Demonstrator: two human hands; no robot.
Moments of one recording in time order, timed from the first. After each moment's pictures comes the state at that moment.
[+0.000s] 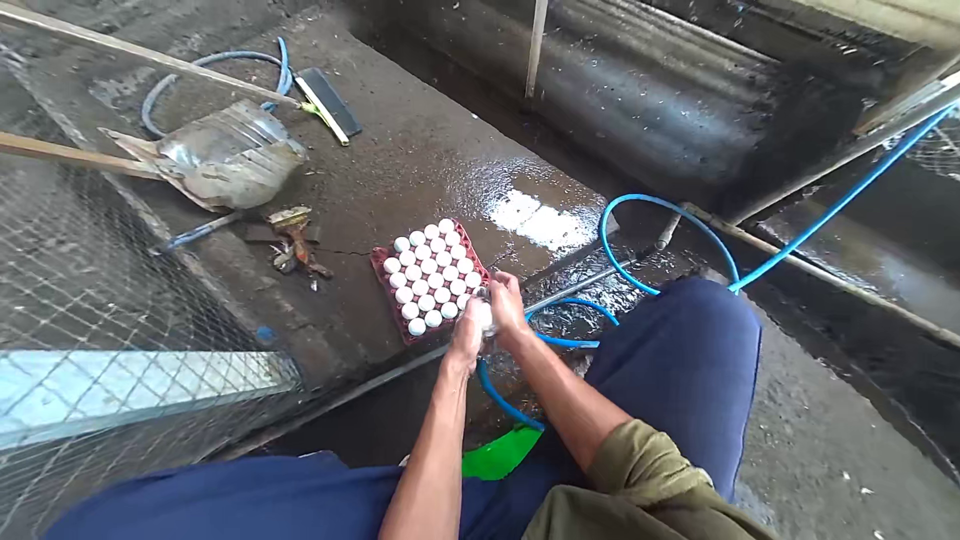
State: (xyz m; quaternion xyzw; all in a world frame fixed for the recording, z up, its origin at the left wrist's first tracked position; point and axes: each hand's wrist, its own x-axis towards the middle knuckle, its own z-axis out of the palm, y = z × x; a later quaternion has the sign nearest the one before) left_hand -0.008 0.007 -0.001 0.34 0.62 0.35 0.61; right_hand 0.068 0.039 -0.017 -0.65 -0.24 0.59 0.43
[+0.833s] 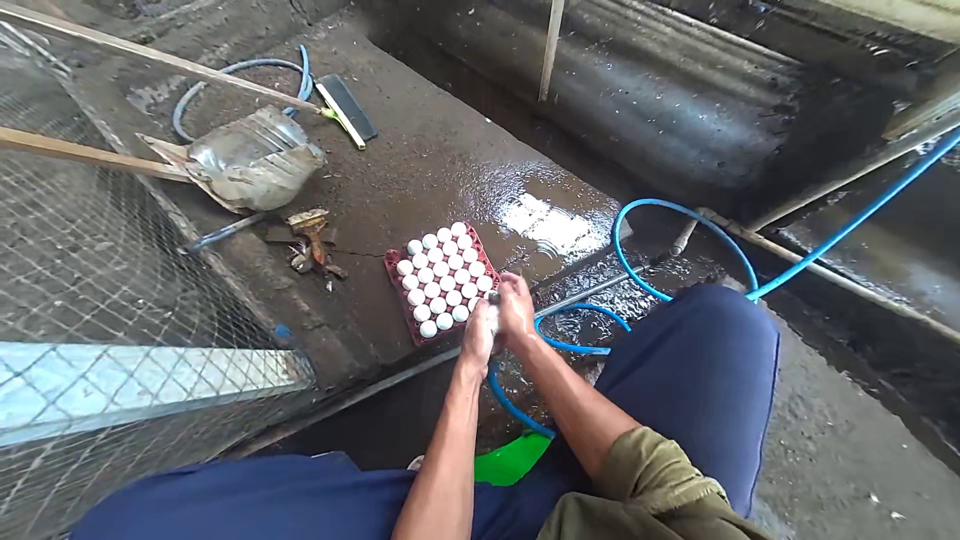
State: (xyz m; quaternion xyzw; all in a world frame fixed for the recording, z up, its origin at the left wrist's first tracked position) left_hand -0.007 0.007 -0.014 0.33 0.63 0.40 0.58; right_hand 0.062 0.041 -0.018 -0.66 -0.28 0.54 0.44
